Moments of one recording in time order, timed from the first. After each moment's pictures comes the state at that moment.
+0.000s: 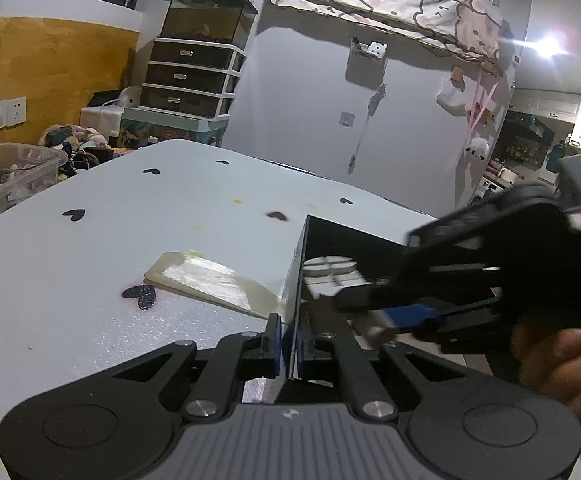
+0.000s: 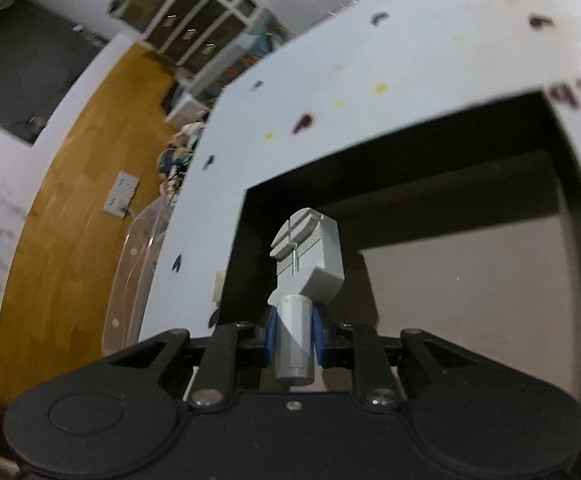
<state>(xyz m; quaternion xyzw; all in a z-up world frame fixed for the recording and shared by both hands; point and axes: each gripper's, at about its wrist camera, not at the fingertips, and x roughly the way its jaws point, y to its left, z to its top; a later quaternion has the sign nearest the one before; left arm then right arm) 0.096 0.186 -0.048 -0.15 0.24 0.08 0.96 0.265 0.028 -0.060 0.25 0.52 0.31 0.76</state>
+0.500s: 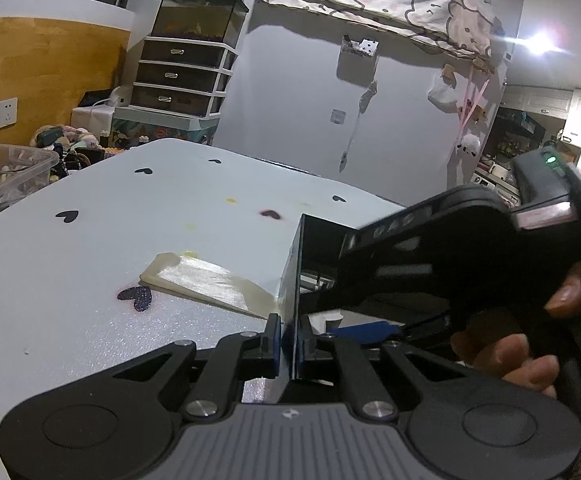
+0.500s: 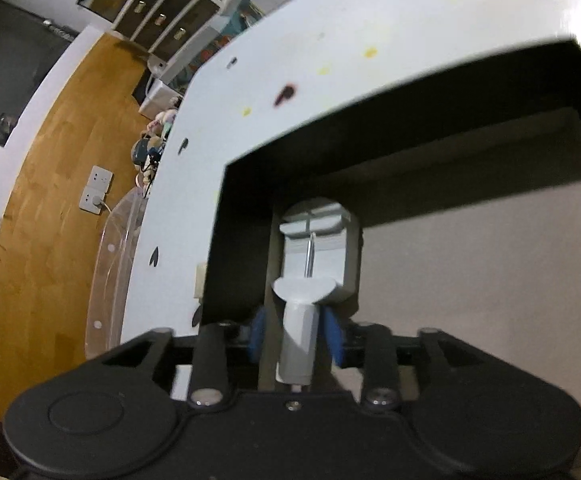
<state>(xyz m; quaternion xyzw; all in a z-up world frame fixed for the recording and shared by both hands) 0.097 0.190 -0.049 -0.15 0.24 0.07 0.96 0.263 0.050 -0.064 0.23 0.54 0.29 0.76</state>
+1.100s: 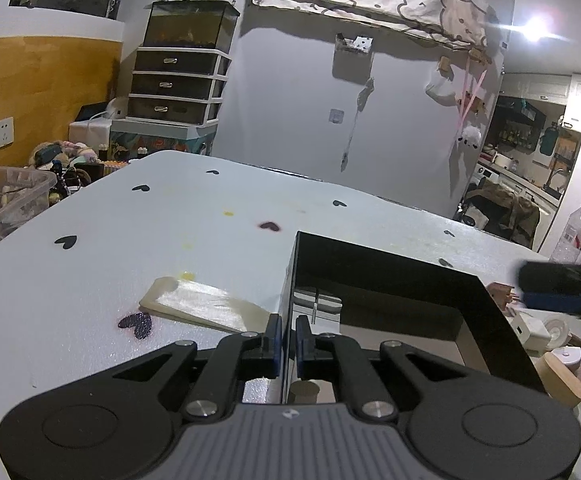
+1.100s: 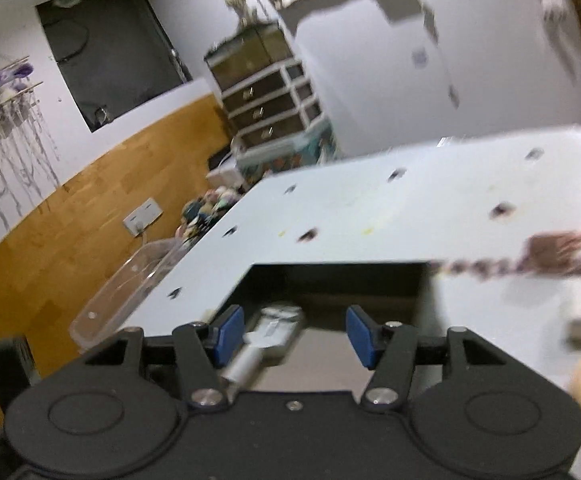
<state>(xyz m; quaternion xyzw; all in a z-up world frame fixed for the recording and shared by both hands) 0.106 0.185 -0.034 -0.12 0.25 0.07 0.96 0.206 -0.084 0.003 0.12 0.30 0.36 0.88</state>
